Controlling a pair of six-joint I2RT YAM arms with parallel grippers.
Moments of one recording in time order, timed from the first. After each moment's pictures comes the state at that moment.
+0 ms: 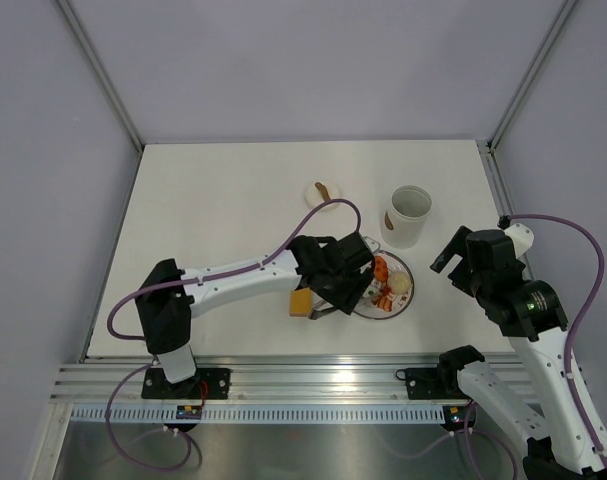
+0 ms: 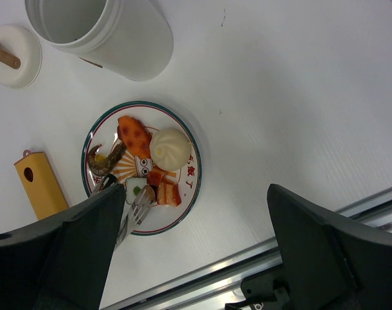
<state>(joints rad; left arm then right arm) -1.14 1.74 1.46 -0.84 -0.04 -0.48 0.31 0.72 1.04 -1.12 0.40 0.76</state>
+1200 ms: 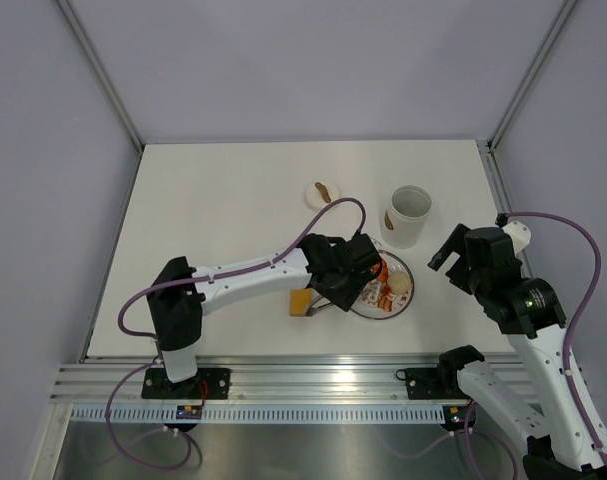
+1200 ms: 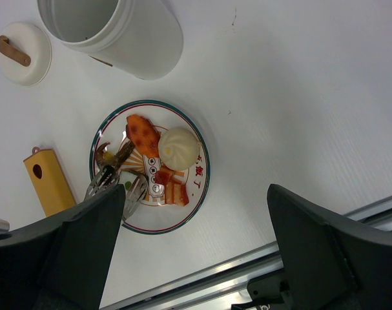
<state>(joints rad) -1.15 1.80 1.55 -0.95 -0.17 -0.47 0.31 0.73 1.04 -1.10 0.37 0.76</state>
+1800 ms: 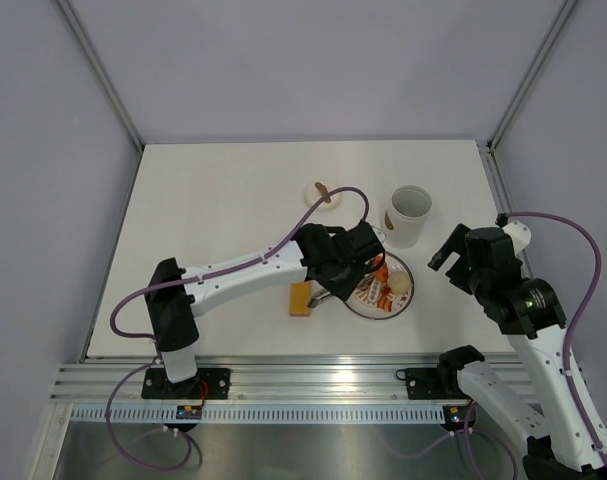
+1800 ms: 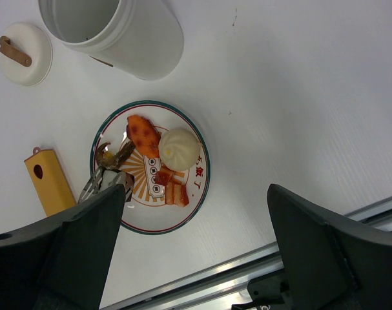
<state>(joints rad) -1.16 1.80 1.65 -1.03 -0.16 -0.44 0.31 0.73 1.04 -1.09 0.37 0.76</state>
